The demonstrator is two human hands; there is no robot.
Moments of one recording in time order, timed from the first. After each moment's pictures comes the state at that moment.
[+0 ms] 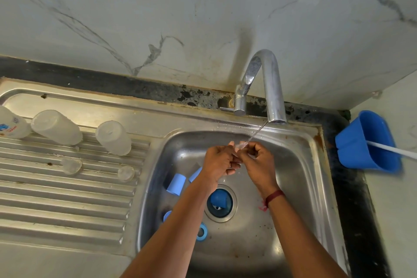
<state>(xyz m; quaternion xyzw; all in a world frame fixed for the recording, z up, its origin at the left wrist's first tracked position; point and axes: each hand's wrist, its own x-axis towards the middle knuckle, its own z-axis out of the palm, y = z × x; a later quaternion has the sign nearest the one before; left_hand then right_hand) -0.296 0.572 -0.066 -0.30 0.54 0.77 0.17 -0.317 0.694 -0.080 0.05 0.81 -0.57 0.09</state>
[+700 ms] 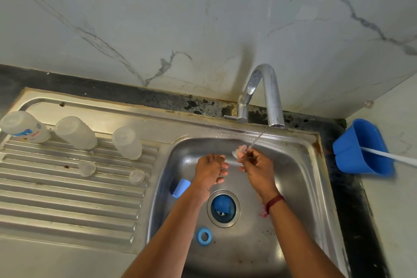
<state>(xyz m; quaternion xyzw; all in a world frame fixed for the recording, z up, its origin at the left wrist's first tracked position) -0.272 0.545 -0.063 -0.34 0.56 0.74 0.15 -0.305 0.683 -0.068 0.07 0.75 -0.65 0.13</state>
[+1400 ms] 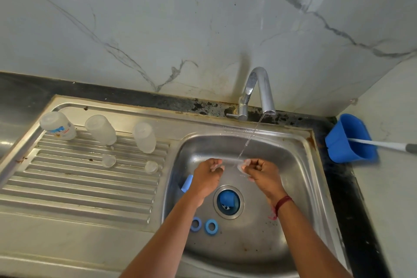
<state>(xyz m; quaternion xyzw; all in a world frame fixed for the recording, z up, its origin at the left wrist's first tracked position) -0.214 0.528 -0.058 -0.23 0.74 0.62 0.12 -0.257 0.702 -0.045 0.11 0.79 -0.58 0.17</state>
